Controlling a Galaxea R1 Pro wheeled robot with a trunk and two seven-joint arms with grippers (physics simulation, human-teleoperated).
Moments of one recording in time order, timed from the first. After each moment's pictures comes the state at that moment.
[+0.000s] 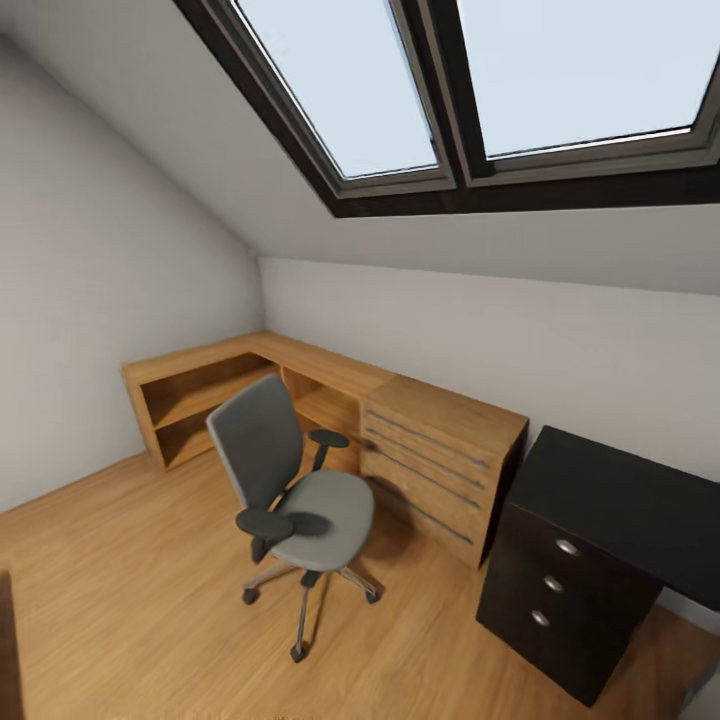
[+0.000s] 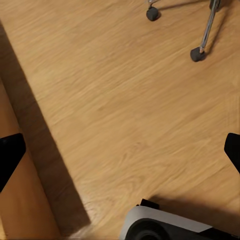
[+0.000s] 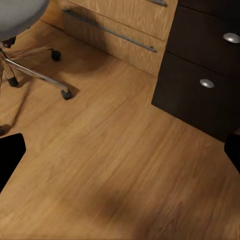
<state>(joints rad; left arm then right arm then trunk) -0.02 -0.04 -0.37 -0.02 0.50 -0.81 0.28 -0.17 0.08 0.67 0.01 -0.59 -0.93 -0.23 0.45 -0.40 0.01</state>
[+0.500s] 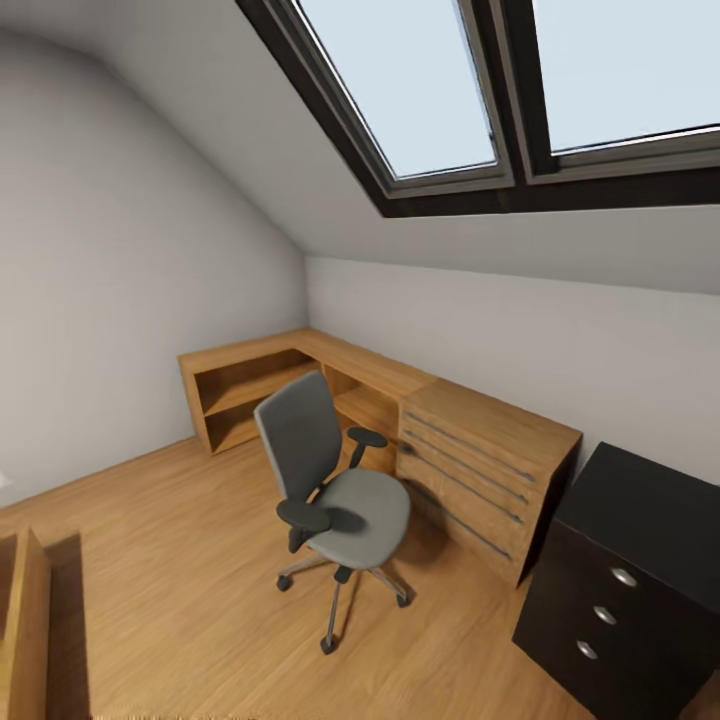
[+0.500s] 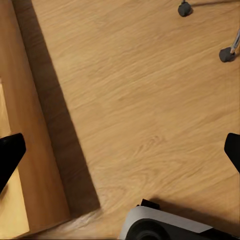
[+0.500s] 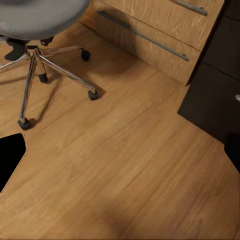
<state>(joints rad) -0.02 -0.04 -0.37 -0.02 0.50 -0.81 0.28 -0.17 0.08 0.67 0.01 -0.59 -0.93 -0.22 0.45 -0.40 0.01</state>
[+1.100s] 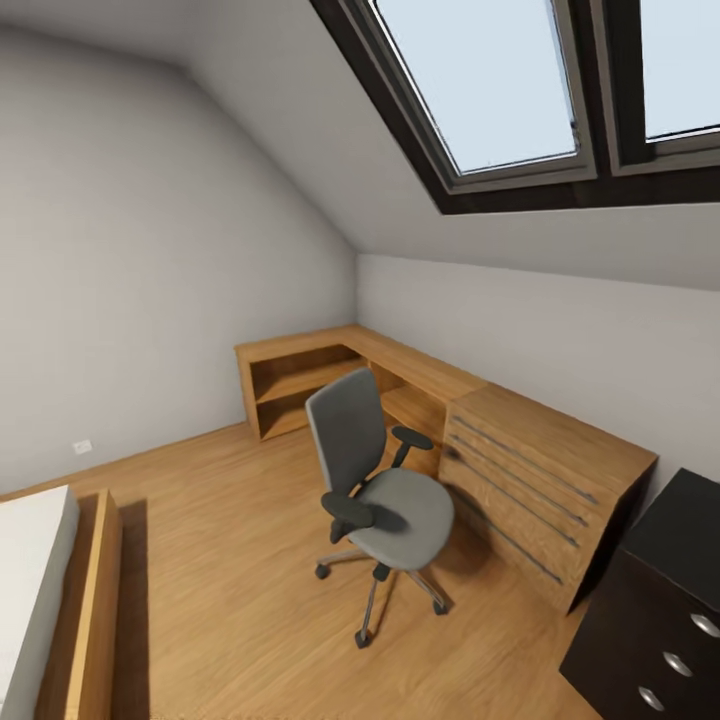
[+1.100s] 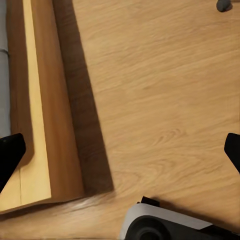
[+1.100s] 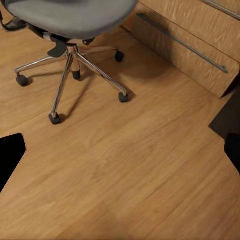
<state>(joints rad) -0.02 -0.04 -0.37 -0.02 0.50 -0.81 0.28 -0.17 0.08 0.67 0.01 -0.59 -0.93 -0.22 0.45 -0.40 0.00</state>
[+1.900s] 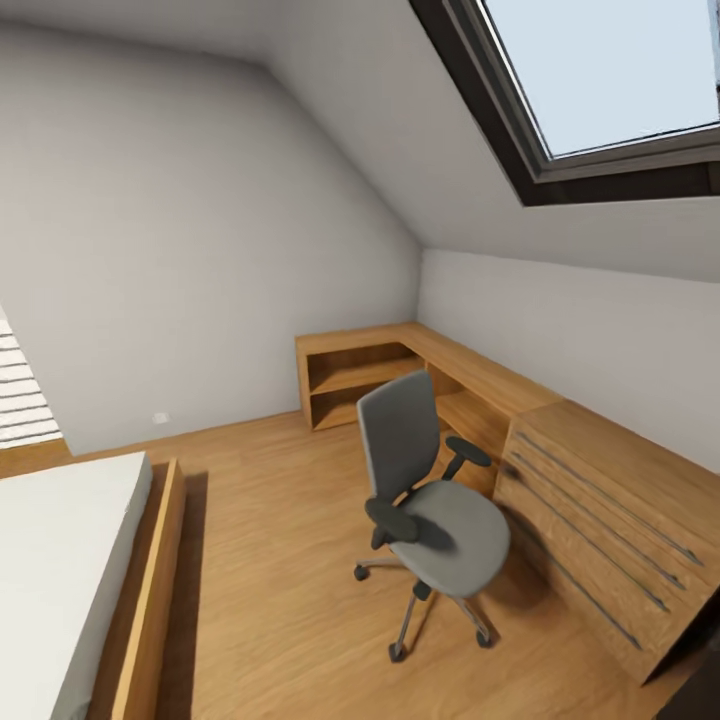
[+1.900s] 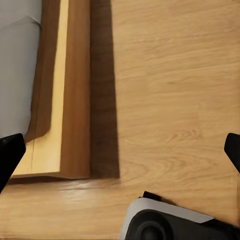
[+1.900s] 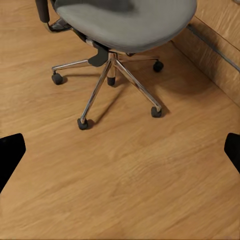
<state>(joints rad) -0.02 -0.04 -0.37 -0.02 0.50 -0.81 0.28 -0.17 0.08 0.67 0.02 -0.59 -0.93 -0.22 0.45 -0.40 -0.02</state>
